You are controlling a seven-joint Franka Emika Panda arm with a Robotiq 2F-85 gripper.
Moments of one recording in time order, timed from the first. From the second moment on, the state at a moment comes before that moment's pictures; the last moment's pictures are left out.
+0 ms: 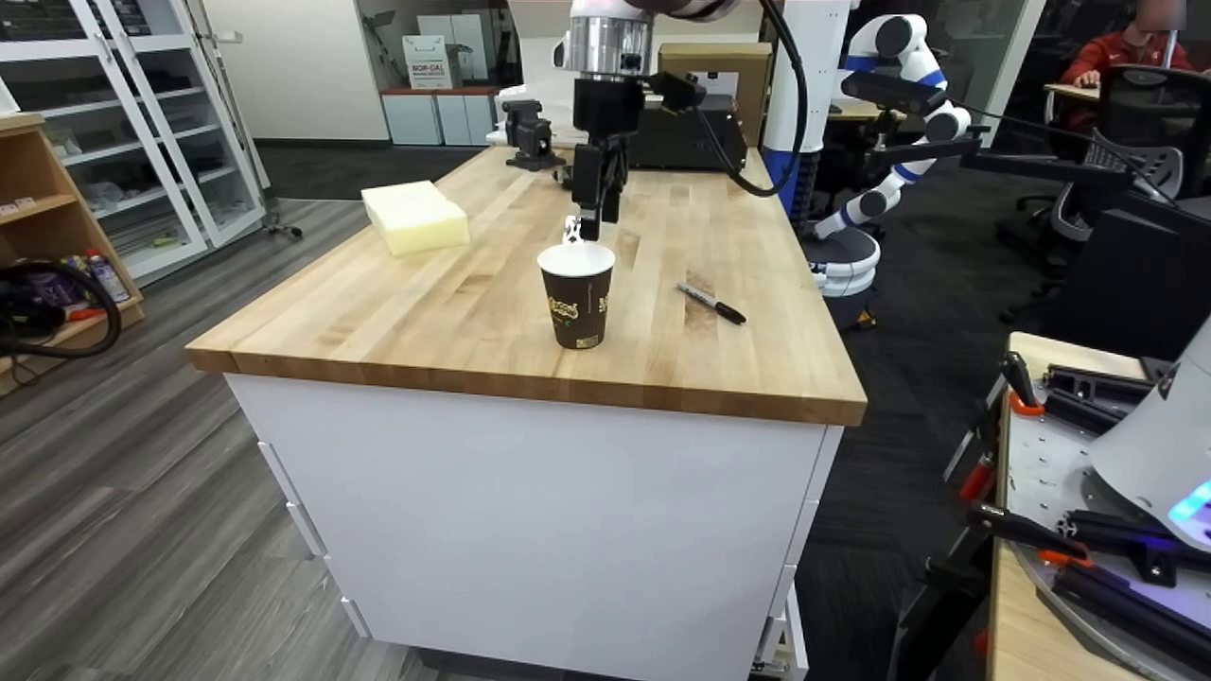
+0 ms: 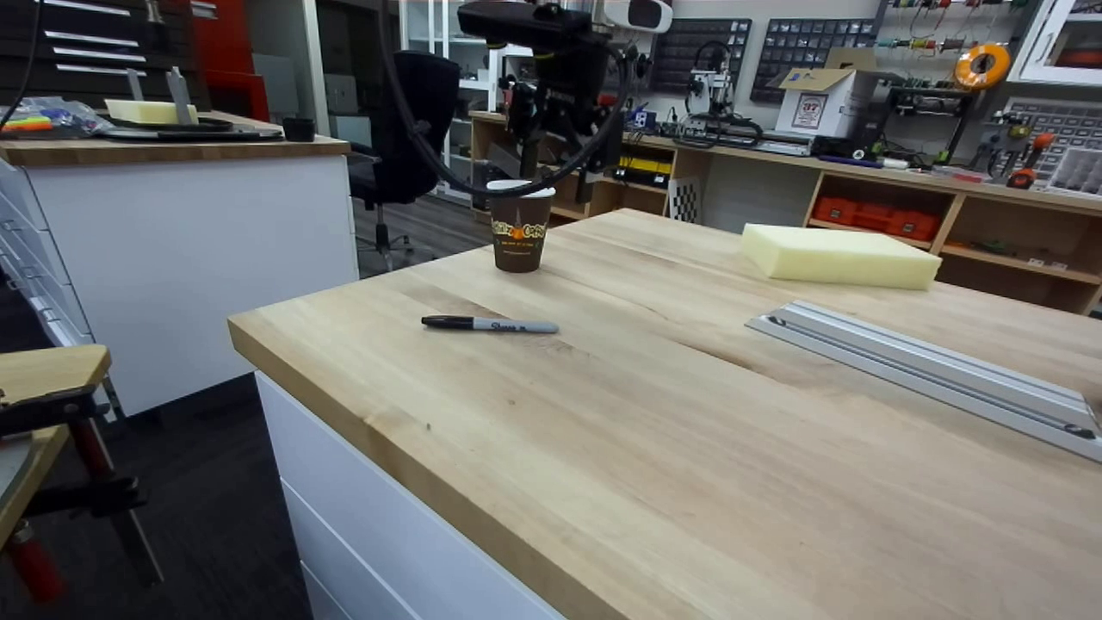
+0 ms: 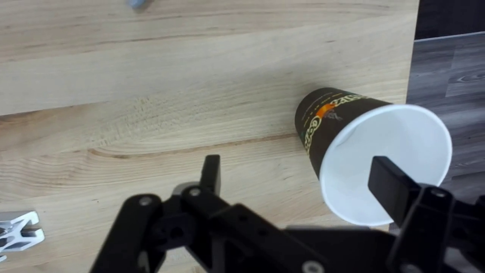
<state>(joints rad) 0.06 0.33 0.10 -1.83 0.10 2.22 -0.23</state>
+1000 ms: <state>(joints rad) 0.07 0.38 0.14 -1.83 0.10 2.21 -0.23</state>
